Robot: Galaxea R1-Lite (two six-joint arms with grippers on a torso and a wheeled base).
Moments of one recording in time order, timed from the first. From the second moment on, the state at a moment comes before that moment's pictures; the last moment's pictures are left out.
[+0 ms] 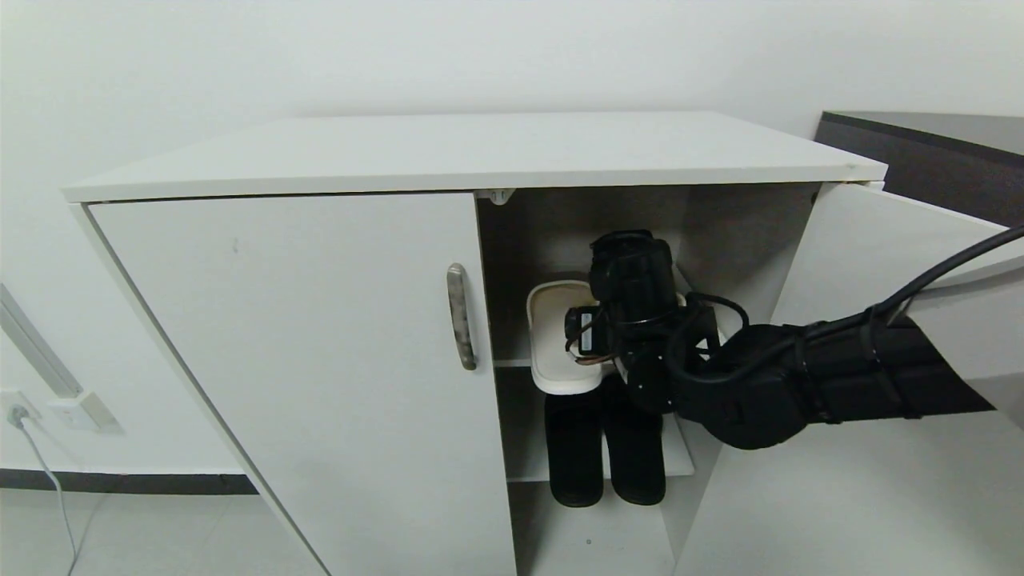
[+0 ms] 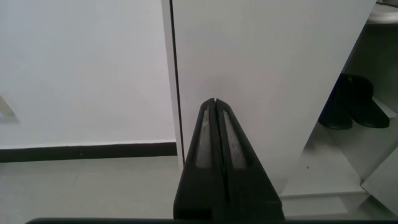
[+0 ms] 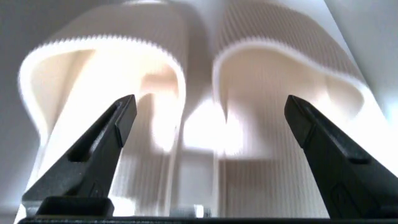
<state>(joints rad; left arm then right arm) 0.00 0.00 0.00 0.00 0.03 0.01 0.79 2.06 -1.38 -0.37 -0.72 0.22</state>
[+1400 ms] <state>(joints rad) 0.00 0.00 0.00 0.00 0.03 0.01 0.90 1.86 -0.93 -0.77 -0.68 0.18</state>
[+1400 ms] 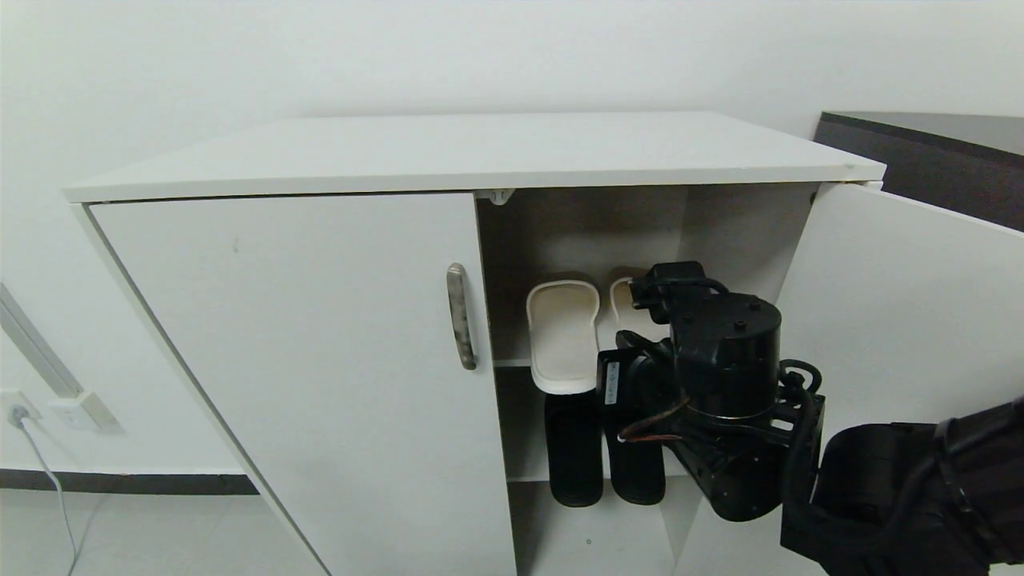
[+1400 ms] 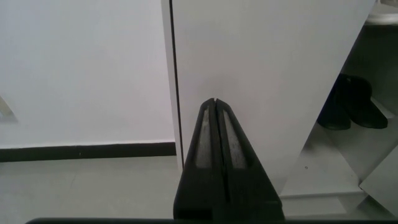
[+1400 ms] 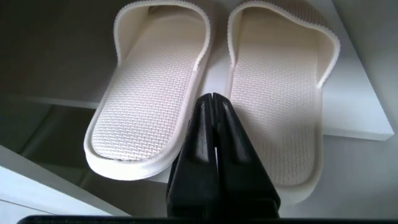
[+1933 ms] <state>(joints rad) 0.00 0.00 0.00 0.00 0.03 0.01 0.90 1.87 -0.92 -0.77 -0.68 0.18</state>
